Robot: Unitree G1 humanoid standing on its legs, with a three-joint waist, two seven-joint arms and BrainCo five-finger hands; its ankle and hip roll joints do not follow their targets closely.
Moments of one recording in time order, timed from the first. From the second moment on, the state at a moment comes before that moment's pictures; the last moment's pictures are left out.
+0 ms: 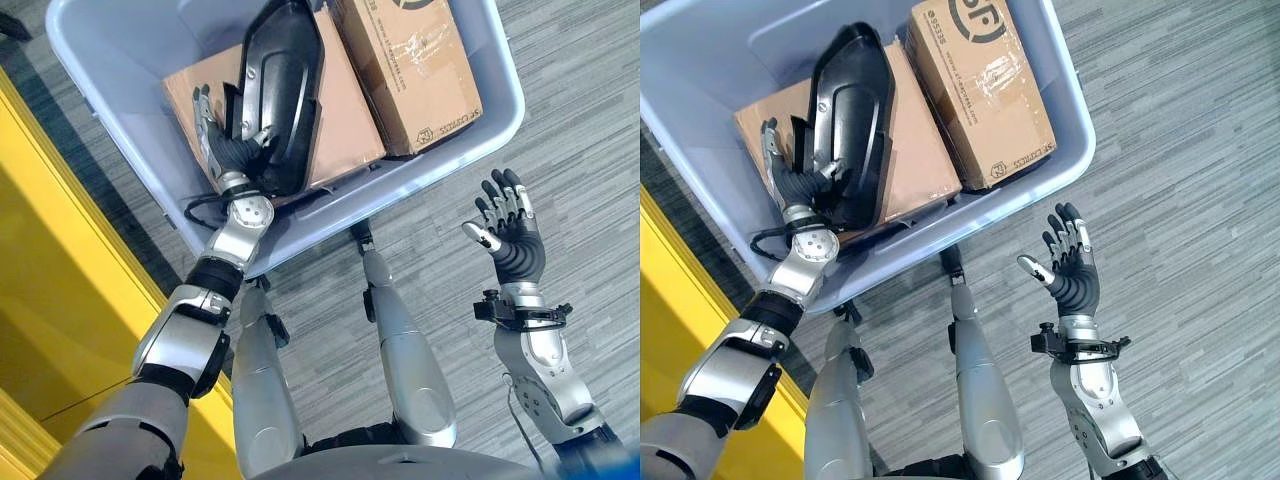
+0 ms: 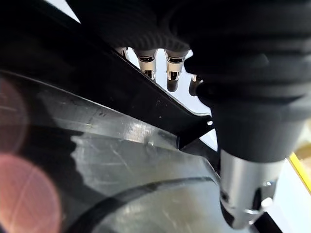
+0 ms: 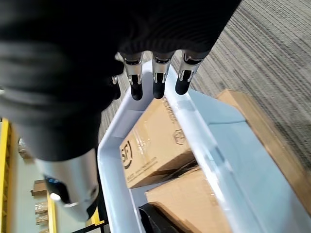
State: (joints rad) left arm -0.83 0.39 -0.27 0.74 -0.07 -0.17 0.84; right arm 0.07 -0.48 0.28 -0.30 0.53 -0.34 -0.36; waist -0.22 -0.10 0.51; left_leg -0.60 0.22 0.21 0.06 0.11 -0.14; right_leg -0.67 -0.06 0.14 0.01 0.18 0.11
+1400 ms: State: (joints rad) left arm -0.52 0.37 -0.23 0.50 -0.21 -0.18 0.74; right arm 0.03 -0.48 0.29 -0.28 0.55 -0.34 -0.35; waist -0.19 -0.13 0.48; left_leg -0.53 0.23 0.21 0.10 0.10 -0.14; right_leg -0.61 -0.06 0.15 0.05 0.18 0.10
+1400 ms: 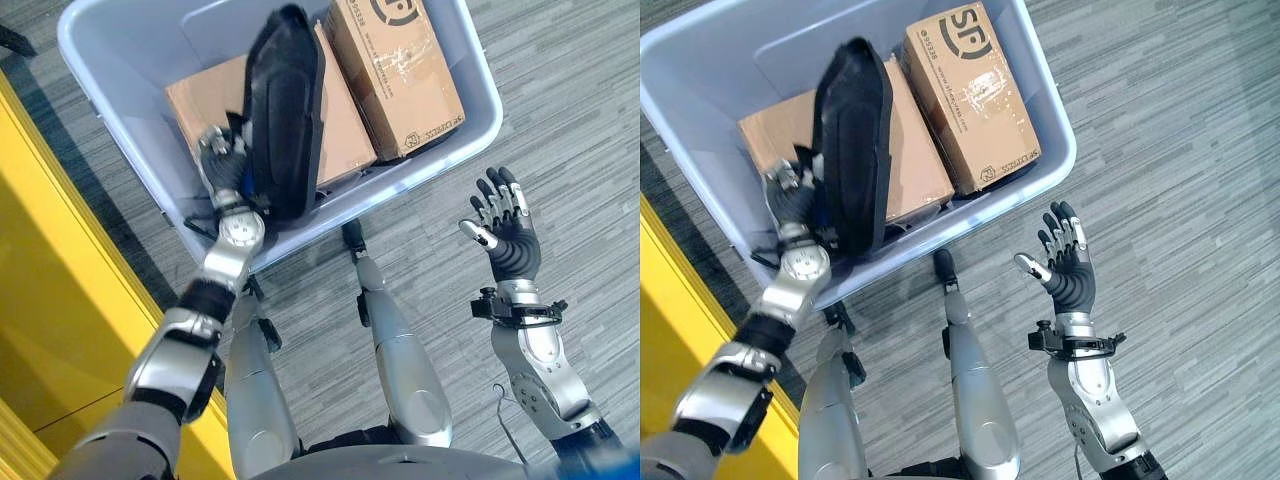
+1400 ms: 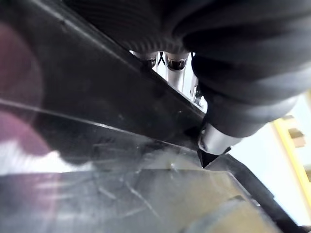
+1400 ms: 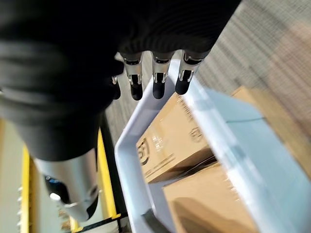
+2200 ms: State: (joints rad) left arm -0.11 0.46 -0.03 0.01 -0.16 -0.23 0.51; right arm 0.05 -0.49 0.20 -0.27 0.57 -0.27 -0.23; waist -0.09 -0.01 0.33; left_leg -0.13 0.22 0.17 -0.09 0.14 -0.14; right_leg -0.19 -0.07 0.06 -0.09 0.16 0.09
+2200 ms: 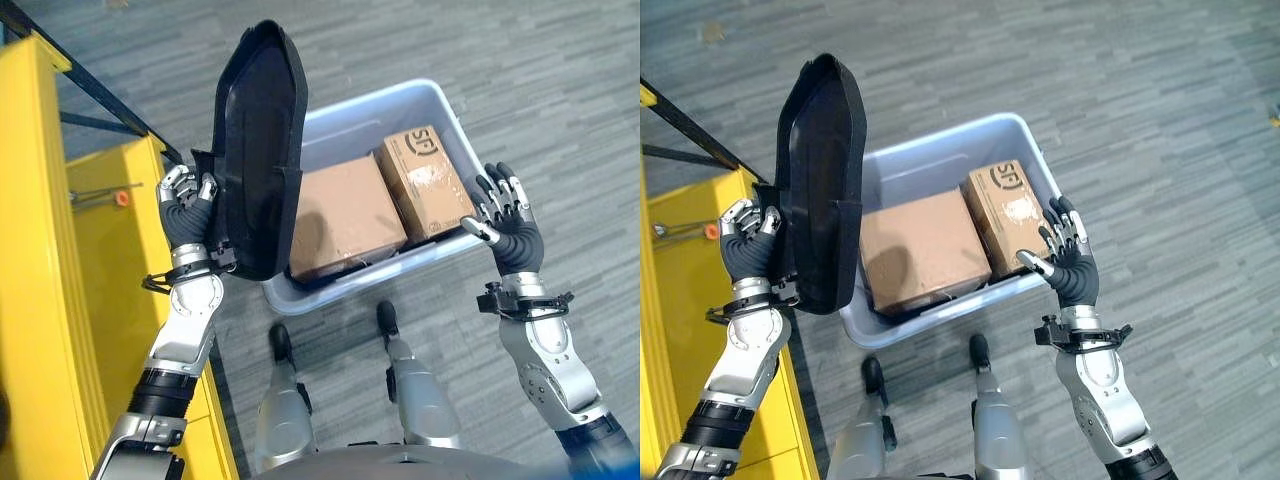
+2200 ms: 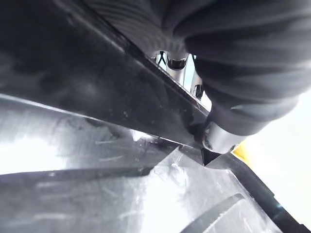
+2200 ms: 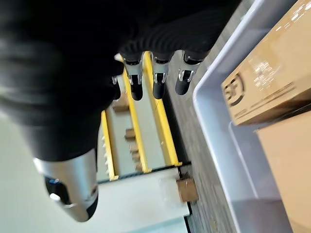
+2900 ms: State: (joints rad) left arm 0.26 0.40 0.01 -0.02 -0.17 -0.20 0.26; right arm 0.17 -0.56 0.15 -0.20 0.51 -0.21 -0.12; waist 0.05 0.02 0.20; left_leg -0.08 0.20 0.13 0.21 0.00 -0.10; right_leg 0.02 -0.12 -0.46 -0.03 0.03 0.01
